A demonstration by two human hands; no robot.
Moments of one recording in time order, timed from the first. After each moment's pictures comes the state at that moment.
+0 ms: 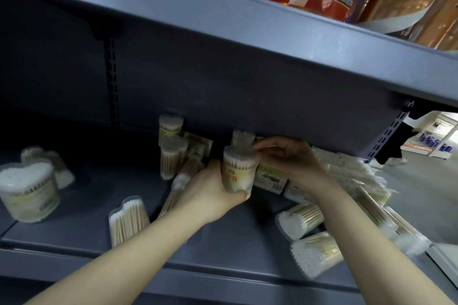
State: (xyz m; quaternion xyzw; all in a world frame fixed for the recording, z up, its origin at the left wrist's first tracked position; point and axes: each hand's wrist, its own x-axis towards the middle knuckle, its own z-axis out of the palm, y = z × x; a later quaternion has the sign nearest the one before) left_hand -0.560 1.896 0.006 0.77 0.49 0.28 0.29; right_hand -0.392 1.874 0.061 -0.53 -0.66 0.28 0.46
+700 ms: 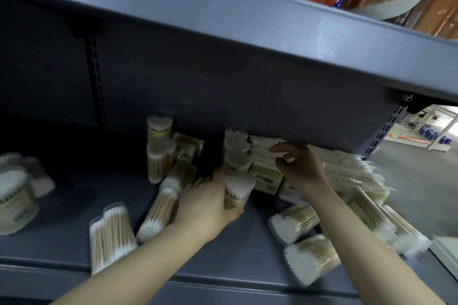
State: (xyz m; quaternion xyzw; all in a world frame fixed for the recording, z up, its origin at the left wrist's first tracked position) left_hand -0.536 1.900 -0.028 0.82 0.48 0.28 0.14; right_hand -0.353 1.886 0.039 -0.71 -0.58 0.10 0.37
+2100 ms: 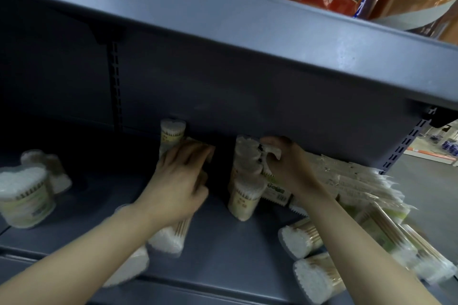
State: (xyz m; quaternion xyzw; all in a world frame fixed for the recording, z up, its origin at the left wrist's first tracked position) left_hand -0.597 1.927 0.000 0.85 0.43 0.29 -0.02; right_hand -0.381 1.912 0.049 -0.67 -0.67 0.05 0.32
